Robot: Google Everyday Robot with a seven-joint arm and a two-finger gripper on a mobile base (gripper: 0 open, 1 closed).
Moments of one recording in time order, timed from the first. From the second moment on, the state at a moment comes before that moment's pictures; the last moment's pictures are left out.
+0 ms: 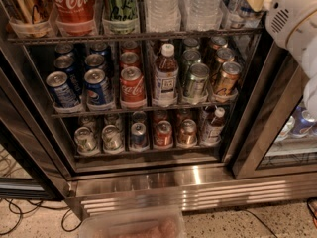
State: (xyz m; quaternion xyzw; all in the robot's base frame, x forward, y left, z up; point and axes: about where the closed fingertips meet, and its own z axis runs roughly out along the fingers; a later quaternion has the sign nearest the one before) arm 0.561 -0.187 1.139 -0.09 0.59 0.06 0.80
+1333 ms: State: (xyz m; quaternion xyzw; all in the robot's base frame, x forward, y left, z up) arm 0.487 -0.124 1.109 -0.19 0.61 0.15 0.75
